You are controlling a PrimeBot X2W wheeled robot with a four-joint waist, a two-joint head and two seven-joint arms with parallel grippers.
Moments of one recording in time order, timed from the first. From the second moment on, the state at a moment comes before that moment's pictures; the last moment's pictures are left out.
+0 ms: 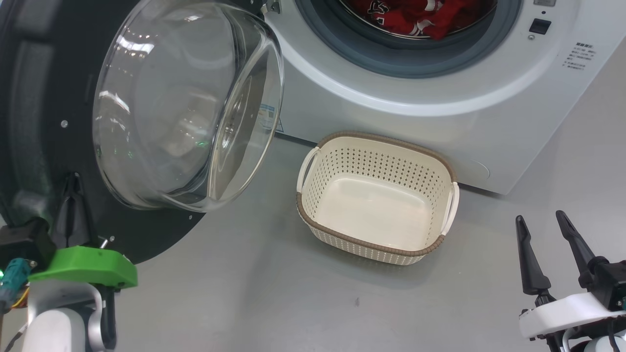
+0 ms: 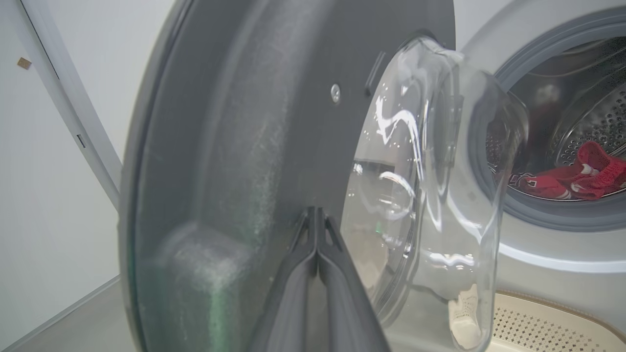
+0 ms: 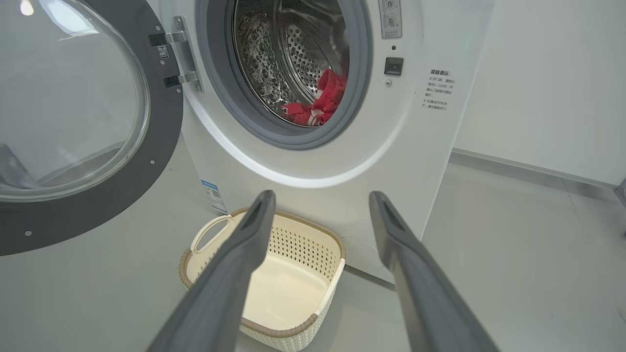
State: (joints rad) left arm -0.12 0.05 0.07 -0.04 -0.25 0.11 0.00; right arm 0.12 -0.33 0.20 -0.05 0.41 -0.12 -0.21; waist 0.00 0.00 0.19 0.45
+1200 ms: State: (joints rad) left arm -0.26 0.10 0.21 0.21 -0.25 0.12 -0.10; right arm 0.12 -0.33 0.21 -0.08 0.41 -0.12 -0.18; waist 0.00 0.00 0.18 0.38
